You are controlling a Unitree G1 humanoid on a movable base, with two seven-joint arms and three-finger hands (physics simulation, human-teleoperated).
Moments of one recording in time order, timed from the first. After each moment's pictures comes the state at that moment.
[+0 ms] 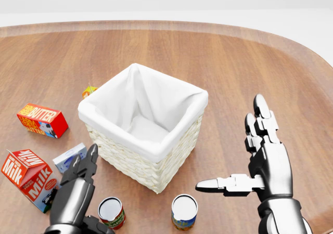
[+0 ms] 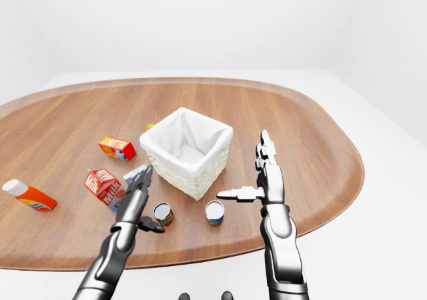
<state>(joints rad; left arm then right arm) -0.03 0.10 -0.04 0.33 0.82 -0.09 0.16 0.02 -0.03 -0.07 -0.24 0.04 0.09 0.05</state>
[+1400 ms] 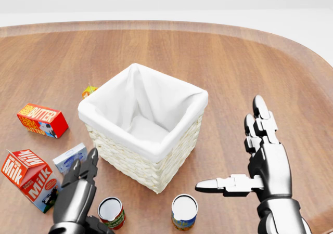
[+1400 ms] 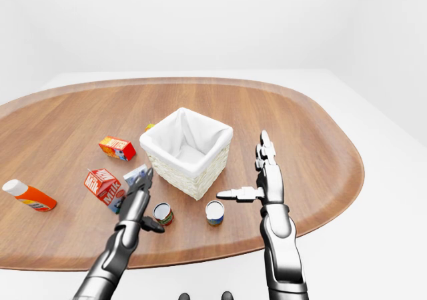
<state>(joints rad) -0.12 0.11 -0.05 0.54 0.83 -0.09 0.25 0.02 -0.03 -0.07 -0.23 0.04 0.09 0.04</state>
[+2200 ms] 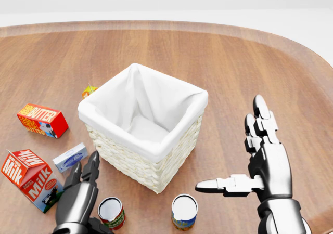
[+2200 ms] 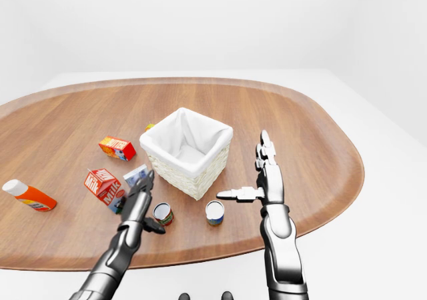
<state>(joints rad) -0.16 0.11 -0.07 0.65 0.84 -0.09 0.30 0.03 -0.03 -0.07 -0.23 0.04 0.09 0.04</state>
